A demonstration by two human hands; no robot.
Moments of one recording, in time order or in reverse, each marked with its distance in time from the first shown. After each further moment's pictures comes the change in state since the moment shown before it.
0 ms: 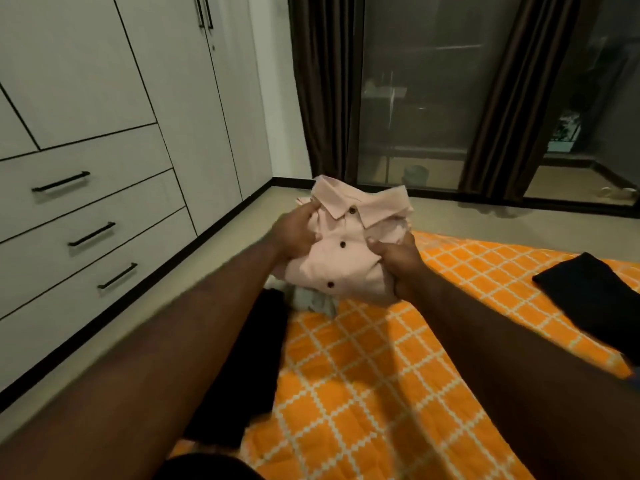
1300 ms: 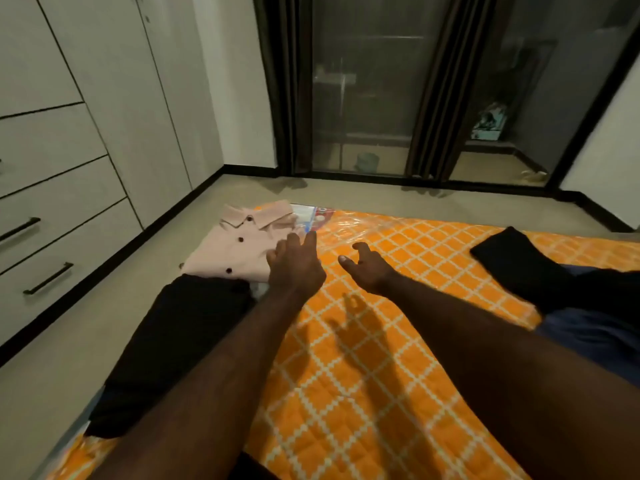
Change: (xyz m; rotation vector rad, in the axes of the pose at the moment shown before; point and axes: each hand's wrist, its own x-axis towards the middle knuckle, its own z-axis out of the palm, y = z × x) left_hand -0.078 0.050 0.091 0.351 0.114 0.020; right_hand -0.015 0.039 -0.051 -1.021 -0.185 0.048
